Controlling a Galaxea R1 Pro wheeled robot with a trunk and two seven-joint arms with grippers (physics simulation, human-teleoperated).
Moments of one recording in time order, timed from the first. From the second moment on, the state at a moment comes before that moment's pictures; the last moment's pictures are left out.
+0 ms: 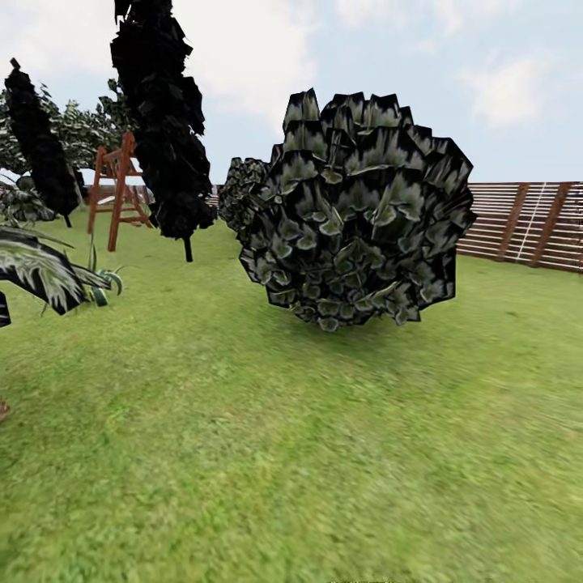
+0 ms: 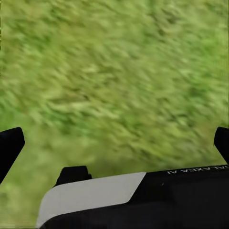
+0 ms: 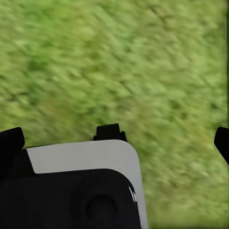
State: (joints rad) left arm 0.01 -0.06 -0.07 -0.36 -0.01 -0.21 0.01; right arm -0.03 -0.06 0.00 -0.30 -0.15 -0.03 0.00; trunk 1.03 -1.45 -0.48
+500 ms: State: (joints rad) left arm 0.01 -0.03 -0.07 -0.18 0.00 -0.21 0.01; right arm -0.03 -0.06 0.00 -0.29 -0.15 -0.04 0.00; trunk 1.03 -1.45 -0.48
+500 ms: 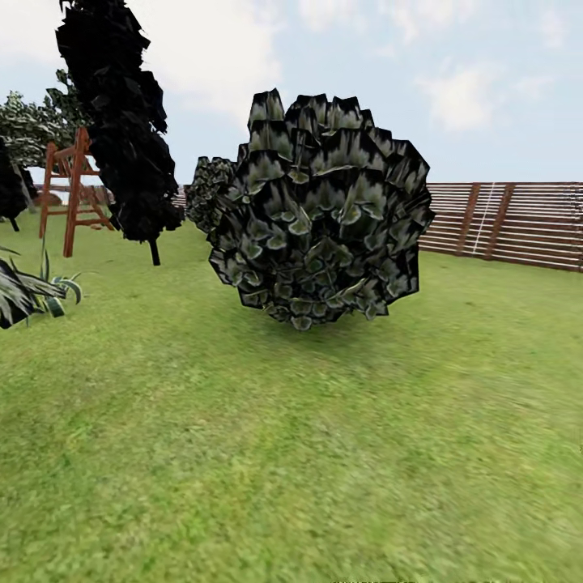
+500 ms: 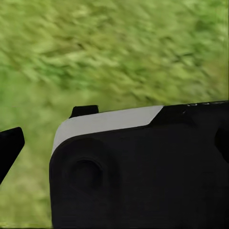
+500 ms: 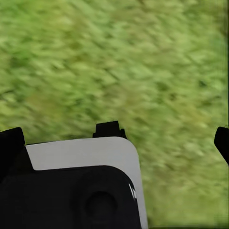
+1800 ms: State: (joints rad) left arm 0.01 -0.04 -0.08 -0.15 0.00 -0.21 0.00; right arm -0.03 -0.05 0.01 -0.25 -0.14 -0.03 0.00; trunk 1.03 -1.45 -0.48
